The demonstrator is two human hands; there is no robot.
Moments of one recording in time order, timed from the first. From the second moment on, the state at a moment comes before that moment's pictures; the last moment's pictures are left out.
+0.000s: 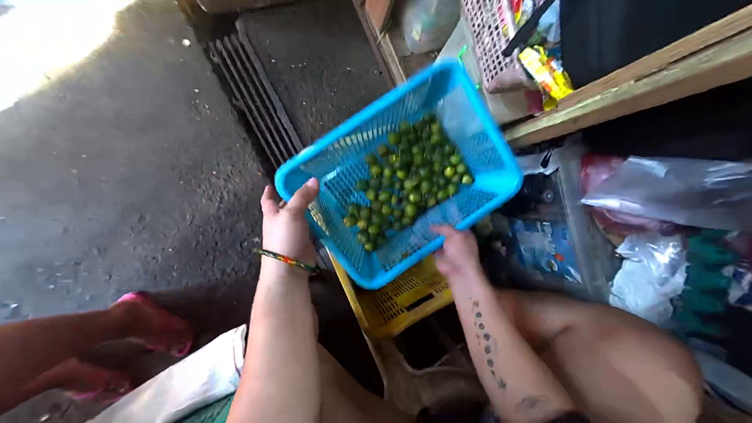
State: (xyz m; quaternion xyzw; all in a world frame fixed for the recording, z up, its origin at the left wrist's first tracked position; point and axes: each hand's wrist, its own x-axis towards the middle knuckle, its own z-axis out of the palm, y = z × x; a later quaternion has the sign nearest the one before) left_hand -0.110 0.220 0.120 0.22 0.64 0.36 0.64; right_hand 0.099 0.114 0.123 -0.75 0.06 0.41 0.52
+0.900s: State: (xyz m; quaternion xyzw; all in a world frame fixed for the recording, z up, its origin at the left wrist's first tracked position) left_hand -0.199 0.214 0.065 -0.02 0.67 0.57 0.47; right_hand 0.136 0.252 -0.200 -0.69 -0.64 0.33 0.07
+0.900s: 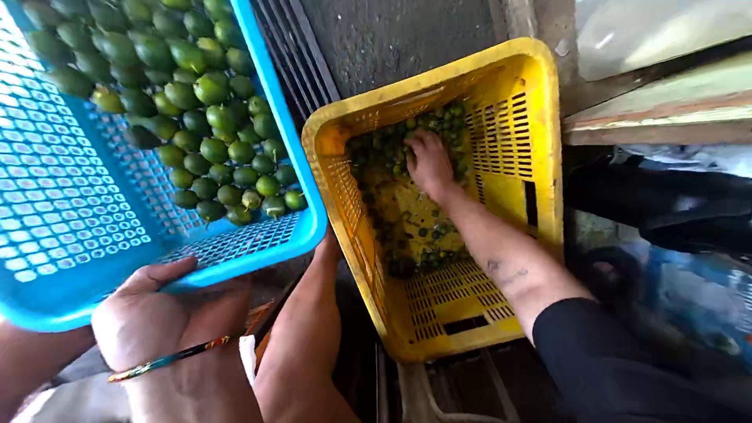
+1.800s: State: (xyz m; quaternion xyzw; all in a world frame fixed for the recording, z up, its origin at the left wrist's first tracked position) left_hand -0.162 0.226 0.082 -0.05 0.68 0.50 0.53; right_hand 0.138 0.193 -0.199 -0.66 -0.60 0.43 -0.14
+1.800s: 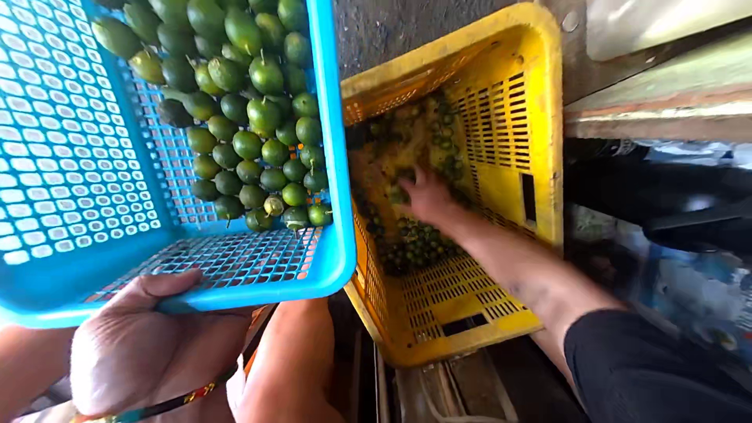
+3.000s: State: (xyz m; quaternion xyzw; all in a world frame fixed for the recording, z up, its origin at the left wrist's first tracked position) left_hand -0.147 0.228 0.084 -0.03 0.65 0.48 0.58; right_hand 0.197 0.291 -0.255 -0.77 -0.56 0.30 -0.07
